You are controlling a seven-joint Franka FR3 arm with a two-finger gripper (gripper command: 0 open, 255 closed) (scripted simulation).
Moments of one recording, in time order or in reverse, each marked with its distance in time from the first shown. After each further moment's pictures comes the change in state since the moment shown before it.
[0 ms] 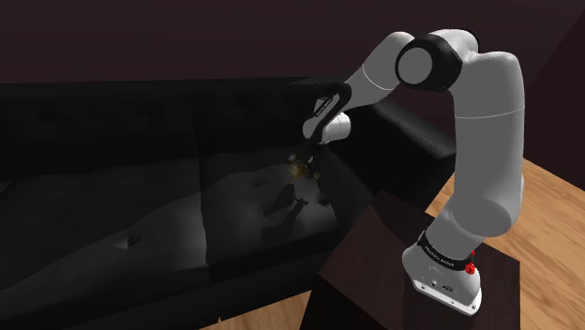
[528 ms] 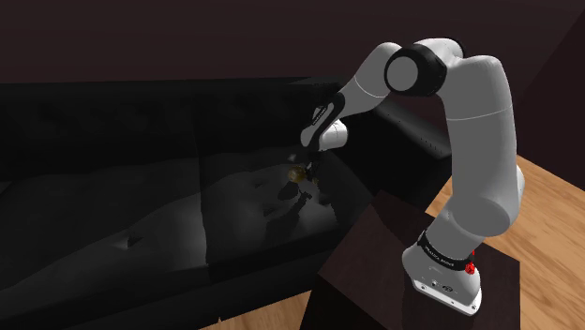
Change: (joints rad) arm -0.020 0.088 0.028 0.026 0.029 0.062 -0.022
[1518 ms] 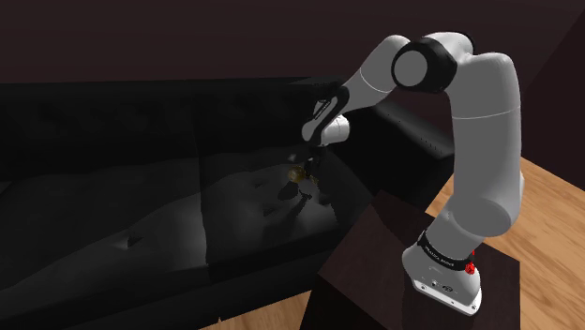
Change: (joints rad) arm 0.013 -0.059 -0.019 -0.017 -0.019 -0.042 0.015
